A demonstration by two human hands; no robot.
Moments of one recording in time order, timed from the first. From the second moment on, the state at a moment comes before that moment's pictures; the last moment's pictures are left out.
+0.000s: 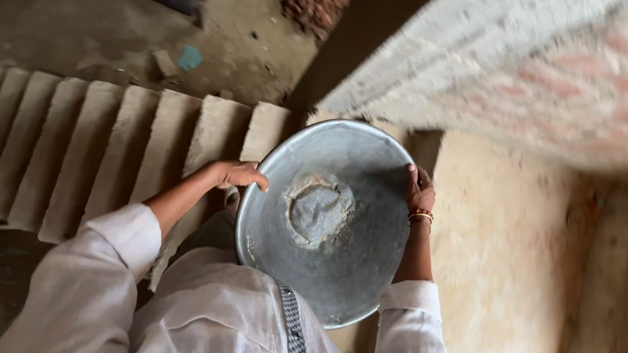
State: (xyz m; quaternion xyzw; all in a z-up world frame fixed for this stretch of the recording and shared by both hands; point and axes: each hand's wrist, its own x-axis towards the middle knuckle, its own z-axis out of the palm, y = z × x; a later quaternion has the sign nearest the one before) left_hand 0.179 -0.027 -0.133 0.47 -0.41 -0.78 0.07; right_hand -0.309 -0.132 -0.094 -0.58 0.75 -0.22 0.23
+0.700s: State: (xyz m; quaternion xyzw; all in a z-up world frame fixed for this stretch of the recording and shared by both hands) left_hand 0.250 -0.066 -0.239 0.74 -0.21 -0.54 0.34; right_hand -0.044 -0.317 -0.023 -0.77 0.61 -0.06 0.17
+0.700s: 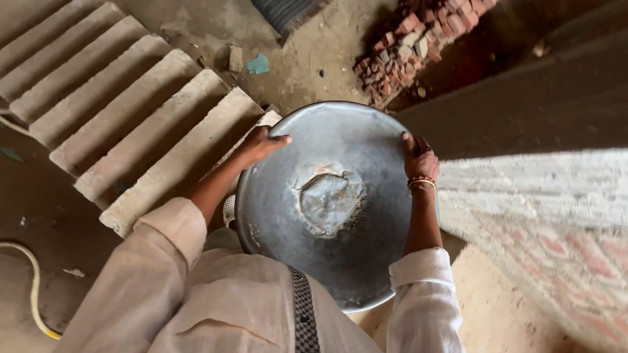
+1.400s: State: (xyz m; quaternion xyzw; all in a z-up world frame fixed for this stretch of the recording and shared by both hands) left_hand 0.343 0.004 -0.177 0.82 -0.15 -0.22 0.50; right_hand 0.202 -0.402 -0.072 -0.92 0.35 0.00 0.14
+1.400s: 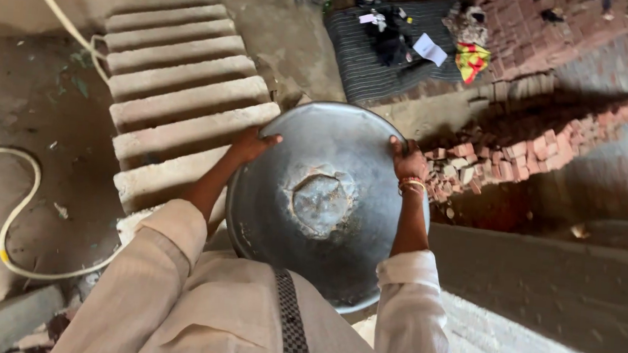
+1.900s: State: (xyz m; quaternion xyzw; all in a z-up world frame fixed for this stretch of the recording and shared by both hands) left_hand 0.384 0.072 -0.090 0.85 0.07 -0.19 0.49; right_hand 0.394 -0.354 -0.062 -0.97 0.18 -0.04 0.14
